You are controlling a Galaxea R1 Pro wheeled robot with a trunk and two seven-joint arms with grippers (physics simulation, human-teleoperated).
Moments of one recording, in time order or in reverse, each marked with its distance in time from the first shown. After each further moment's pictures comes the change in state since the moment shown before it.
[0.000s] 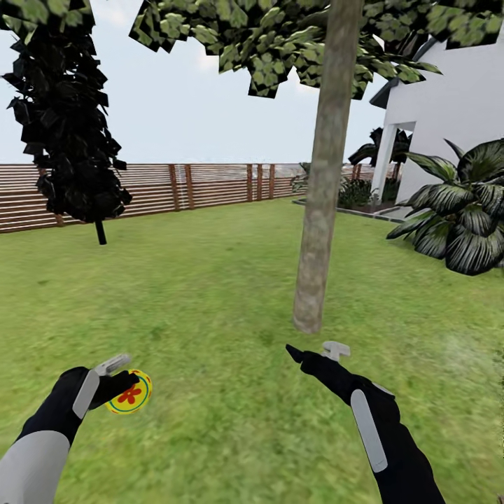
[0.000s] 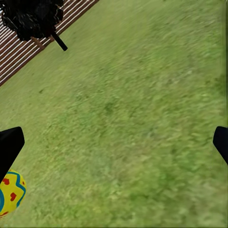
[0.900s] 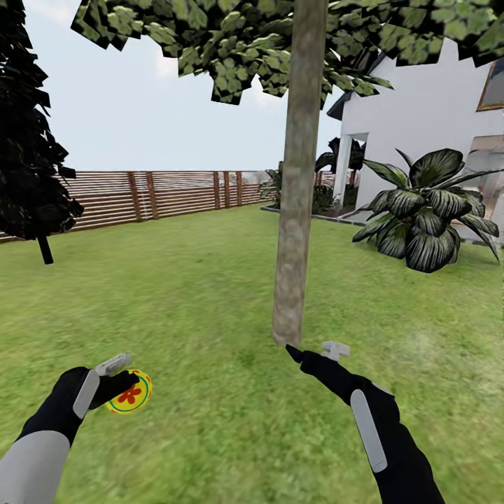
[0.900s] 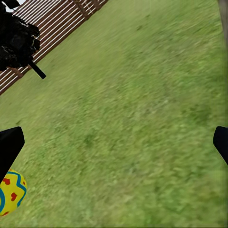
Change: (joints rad) left arm 0.000 0.000 -0.002 0.000 -0.001 -0.002 0.000; right arm 0.000 0.001 0.000 0.001 0.000 -0.001 0.002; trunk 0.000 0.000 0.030
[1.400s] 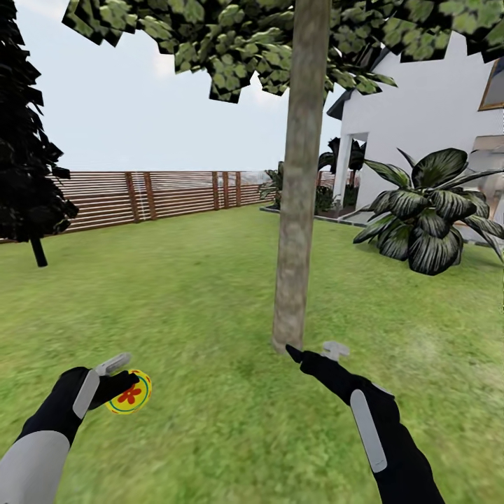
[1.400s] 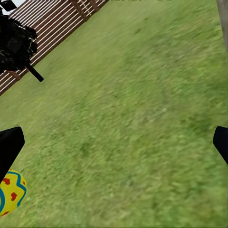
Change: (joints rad) left arm 0.000 0.000 0.000 0.000 0.000 0.000 0.000; right arm 0.000 0.001 0.000 0.001 0.000 0.000 -0.001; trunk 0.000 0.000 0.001
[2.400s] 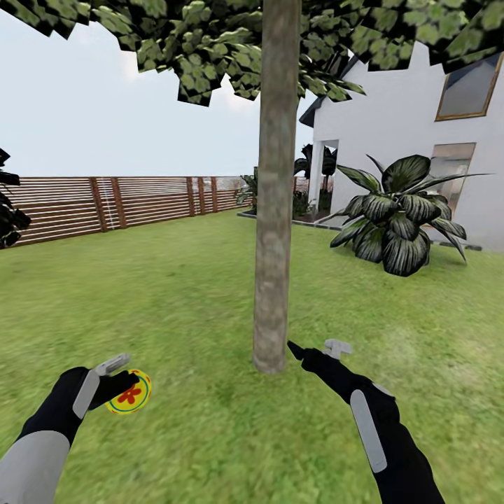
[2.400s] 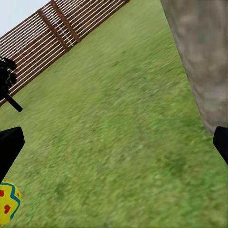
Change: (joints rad) left arm 0.000 0.000 0.001 0.000 0.000 0.000 0.000; right arm 0.000 -0.001 0.000 0.002 0.003 -0.059 -0.005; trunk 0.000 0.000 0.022
